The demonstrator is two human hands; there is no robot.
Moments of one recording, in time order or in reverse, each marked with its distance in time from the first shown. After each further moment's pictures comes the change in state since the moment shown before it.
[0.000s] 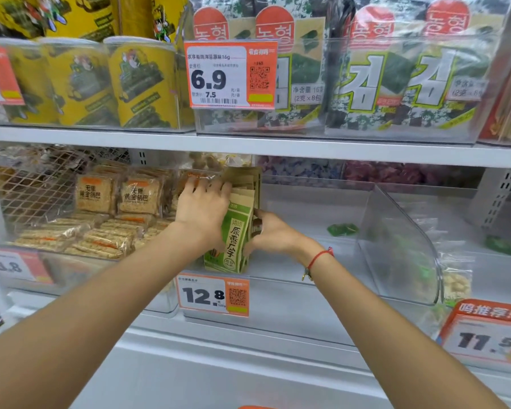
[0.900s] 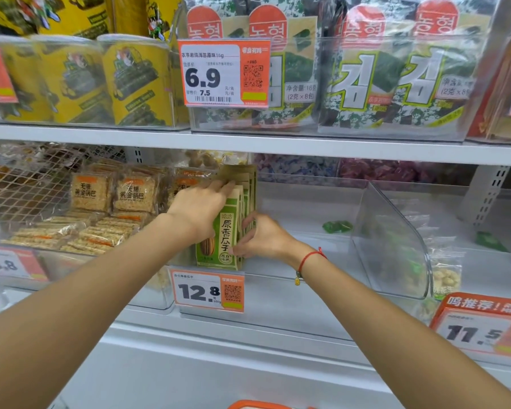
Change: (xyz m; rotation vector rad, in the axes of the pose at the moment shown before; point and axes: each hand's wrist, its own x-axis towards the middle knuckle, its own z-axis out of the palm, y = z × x) left_hand 0.000 -0.007 -0.003 -0.145 -0.003 0.089; right_hand 0.001 0.012 0.011 0.018 0.035 0.030
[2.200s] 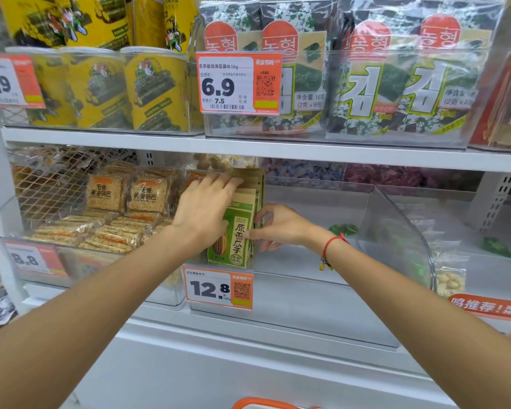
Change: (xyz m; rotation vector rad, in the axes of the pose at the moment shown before) left_hand -0.013 -0.001 0.002 -0.061 0.274 -0.046; right_hand -0.012 -0.025 -0.027 -0.137 -0.058 0.044
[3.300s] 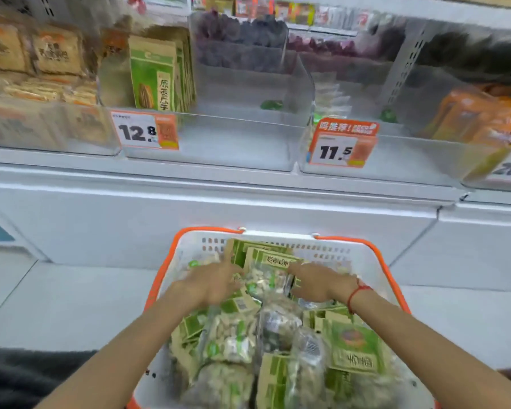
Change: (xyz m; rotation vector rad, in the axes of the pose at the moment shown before) left_hand -0.267 0.193 0.057 -0.554 -1.049 0.228; right_hand -0.306 0.199 0.083 -0.619 -0.505 0.398
